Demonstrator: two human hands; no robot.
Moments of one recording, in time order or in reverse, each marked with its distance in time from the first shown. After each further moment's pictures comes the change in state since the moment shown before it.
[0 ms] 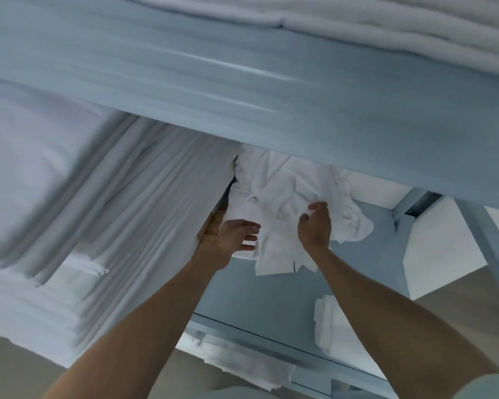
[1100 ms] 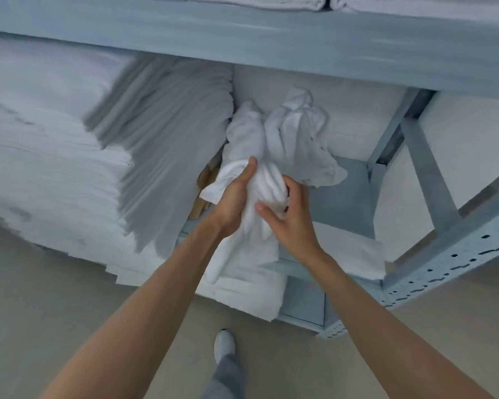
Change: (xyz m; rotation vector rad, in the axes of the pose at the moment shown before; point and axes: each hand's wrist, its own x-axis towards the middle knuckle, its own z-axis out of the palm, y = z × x) left_hand -0.242 0.010 0.105 -0.175 -0.111 0.146; right_hand -0.242 -0.014 -0.189 0.432 -0.290 -0.316
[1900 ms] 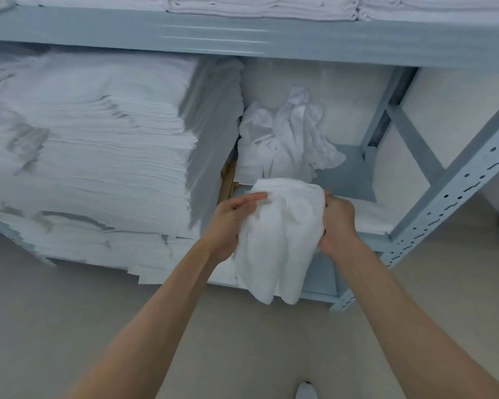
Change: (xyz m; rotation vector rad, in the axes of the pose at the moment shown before) left_hand -0.177 -0.010 -0.114 0.094 -0.066 0.047; right_hand -0.120 -0.114 0.043 0.728 0.411 0.604
